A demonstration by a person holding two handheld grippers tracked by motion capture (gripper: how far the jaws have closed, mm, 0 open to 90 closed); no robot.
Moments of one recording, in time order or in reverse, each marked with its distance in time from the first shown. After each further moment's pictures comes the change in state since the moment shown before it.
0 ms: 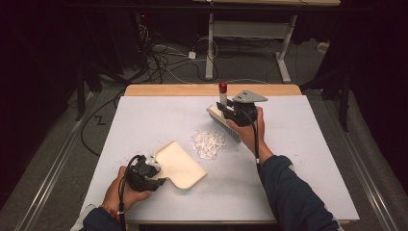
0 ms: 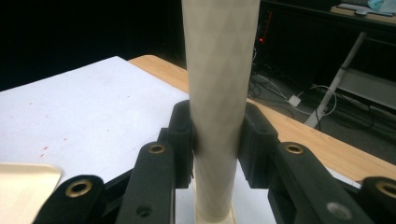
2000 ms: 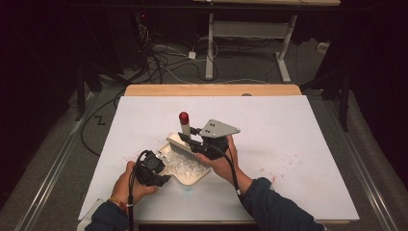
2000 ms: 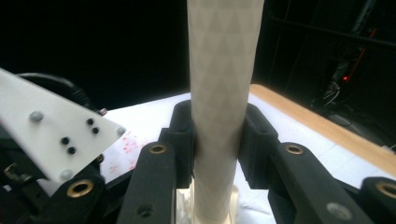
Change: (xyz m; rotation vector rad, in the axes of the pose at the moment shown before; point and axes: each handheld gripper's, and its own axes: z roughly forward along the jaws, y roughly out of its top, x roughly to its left) left arm 0.001 0.021 0.013 0.061 0.003 -0.011; right arm 0.123 0.003 -0.021 -0.124 0.278 -0.082
